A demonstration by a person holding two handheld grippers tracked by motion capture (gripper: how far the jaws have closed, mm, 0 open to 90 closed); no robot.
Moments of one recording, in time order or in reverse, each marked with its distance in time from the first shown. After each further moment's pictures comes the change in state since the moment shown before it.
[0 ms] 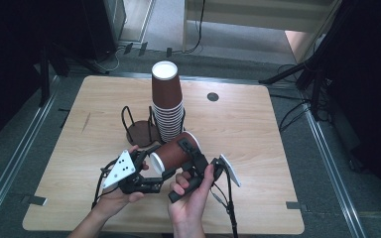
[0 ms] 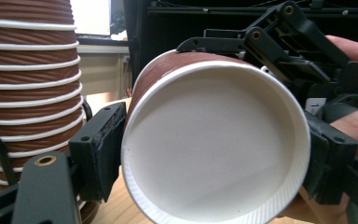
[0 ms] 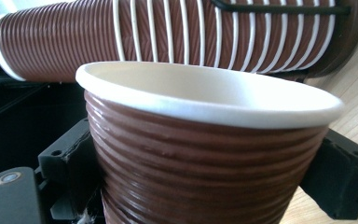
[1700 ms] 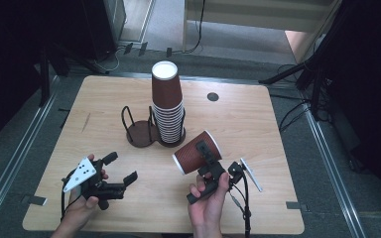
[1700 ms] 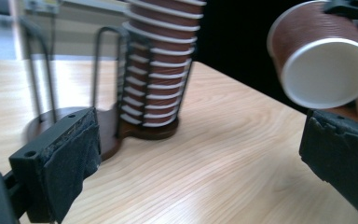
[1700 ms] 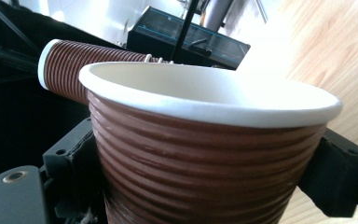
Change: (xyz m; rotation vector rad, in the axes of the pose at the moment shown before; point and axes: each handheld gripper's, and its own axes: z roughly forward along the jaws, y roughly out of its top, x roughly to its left) left arm 0.046 -0.028 -0.087 0.091 0.254 -0.145; right arm -0.005 0.030 -0.032 -0.174 0.037 -0.361
